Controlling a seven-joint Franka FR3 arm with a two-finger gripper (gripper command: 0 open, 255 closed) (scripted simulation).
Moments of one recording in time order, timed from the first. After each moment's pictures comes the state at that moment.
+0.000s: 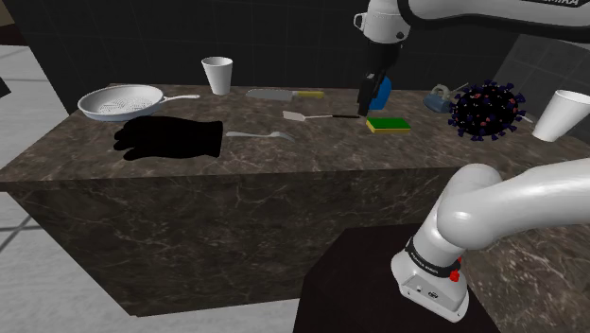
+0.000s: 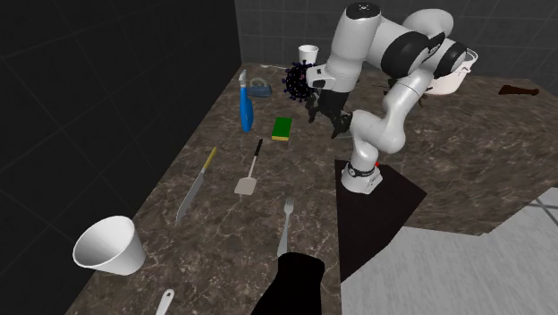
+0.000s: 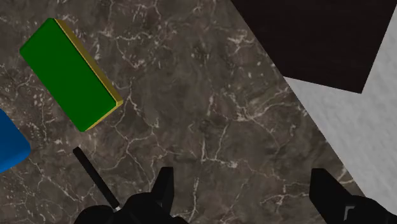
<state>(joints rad) 0.02 -0.79 0.06 -2.29 -0.11 1.52 -0.16</state>
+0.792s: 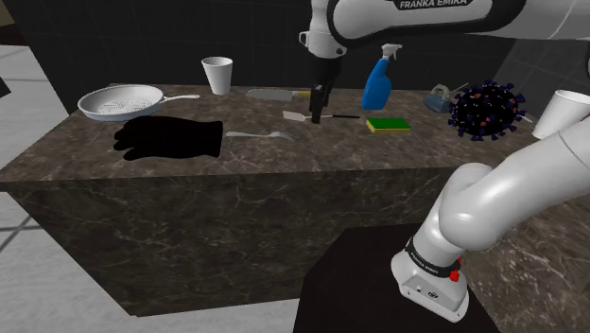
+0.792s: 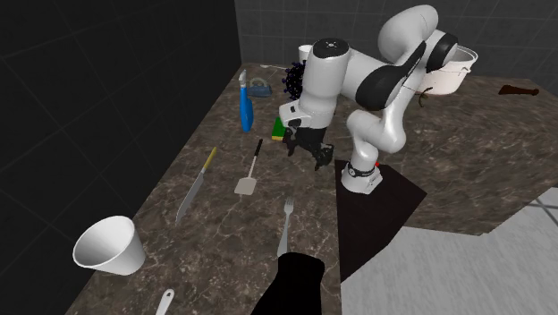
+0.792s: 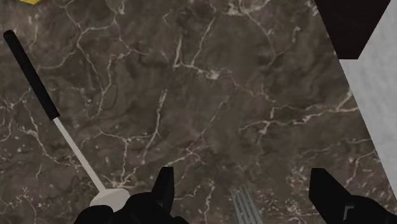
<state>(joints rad) 0.08 -0.46 0.07 -2.19 -0.07 1.74 -0.23</state>
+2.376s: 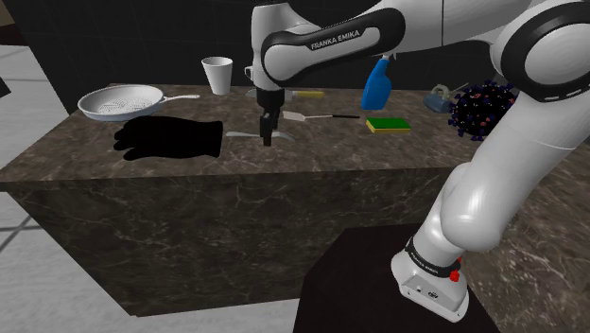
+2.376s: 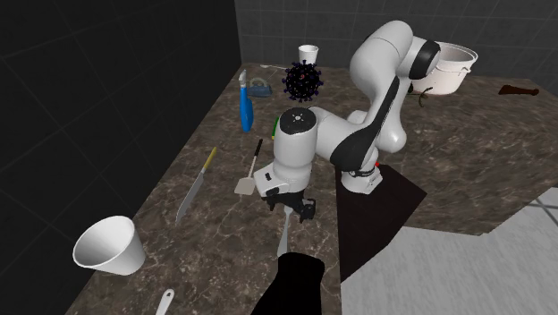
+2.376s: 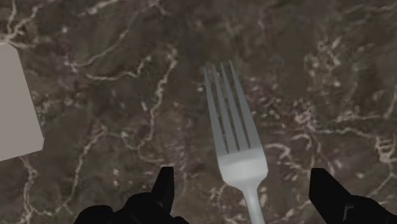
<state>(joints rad) 0.13 -0.05 0.11 -2.02 -0.04 1.98 -0.31</state>
